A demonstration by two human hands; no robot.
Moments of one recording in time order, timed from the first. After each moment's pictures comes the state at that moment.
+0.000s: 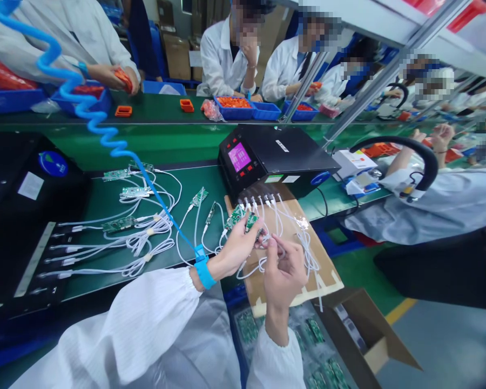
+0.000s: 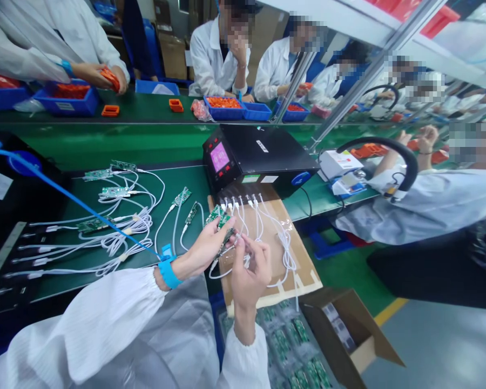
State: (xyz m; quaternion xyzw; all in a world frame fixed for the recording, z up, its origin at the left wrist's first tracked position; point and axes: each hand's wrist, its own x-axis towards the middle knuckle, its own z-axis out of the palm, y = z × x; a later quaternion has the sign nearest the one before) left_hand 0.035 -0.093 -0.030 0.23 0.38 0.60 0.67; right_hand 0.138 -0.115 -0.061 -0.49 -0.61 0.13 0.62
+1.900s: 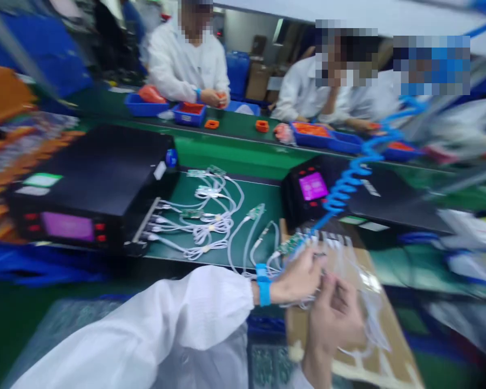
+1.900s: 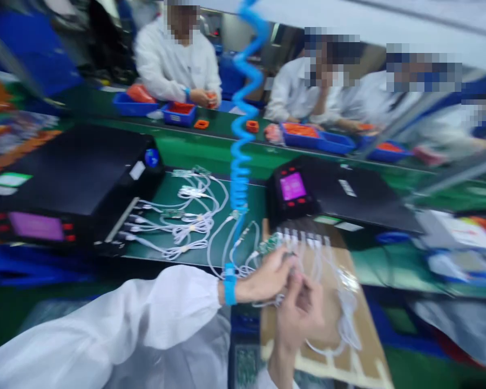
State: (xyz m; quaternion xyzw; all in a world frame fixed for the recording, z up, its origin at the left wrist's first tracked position) left_hand 0.034 -0.094 -0.044 0.28 0.46 0.65 0.53; right_hand 0.131 -0.105 -0.080 -0.56 -0.56 0.22 0.57
